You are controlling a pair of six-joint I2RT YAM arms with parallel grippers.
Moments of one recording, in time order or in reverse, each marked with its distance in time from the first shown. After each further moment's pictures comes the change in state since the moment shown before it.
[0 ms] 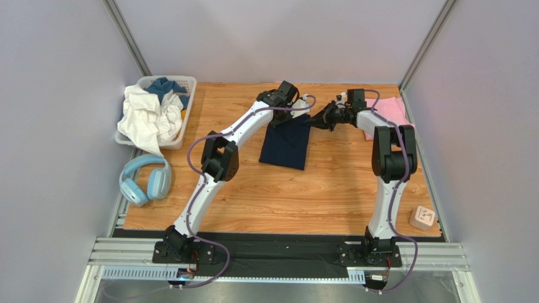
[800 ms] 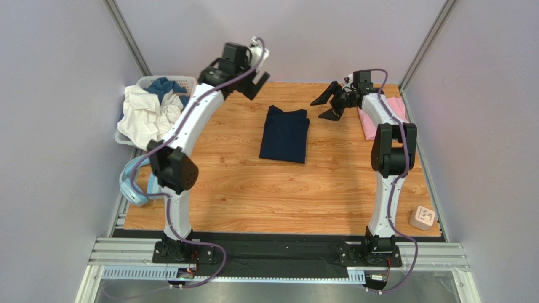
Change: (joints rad) left arm 0.190 -0.448 -0.286 0.192 0.026 -0.287; right arm -0.039 0.176 0.414 -0.333 0.159 -0.208
